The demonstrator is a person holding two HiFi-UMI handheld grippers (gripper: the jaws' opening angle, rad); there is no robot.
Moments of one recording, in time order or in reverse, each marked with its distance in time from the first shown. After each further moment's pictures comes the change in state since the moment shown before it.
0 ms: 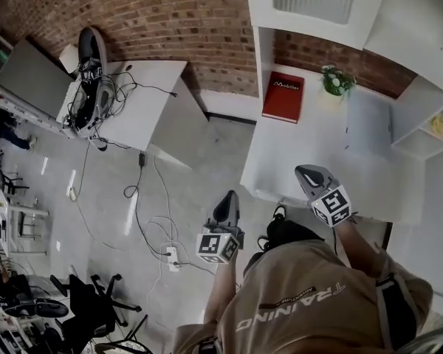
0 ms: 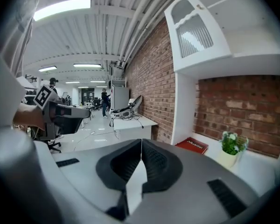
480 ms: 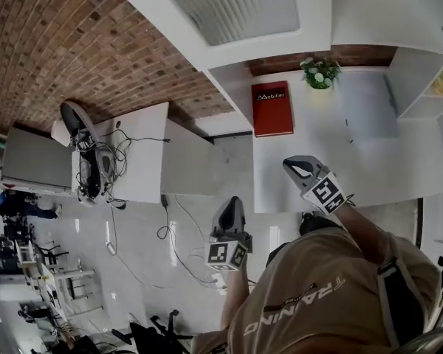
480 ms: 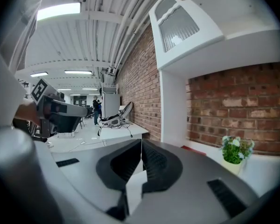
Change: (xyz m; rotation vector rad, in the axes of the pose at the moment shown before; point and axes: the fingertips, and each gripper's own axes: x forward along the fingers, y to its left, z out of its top) left arm 0.125 0.006 0.038 0.170 0.103 -0.145; right arm 0.073 -0.087 0.026 0.061 -0.096 -0.080
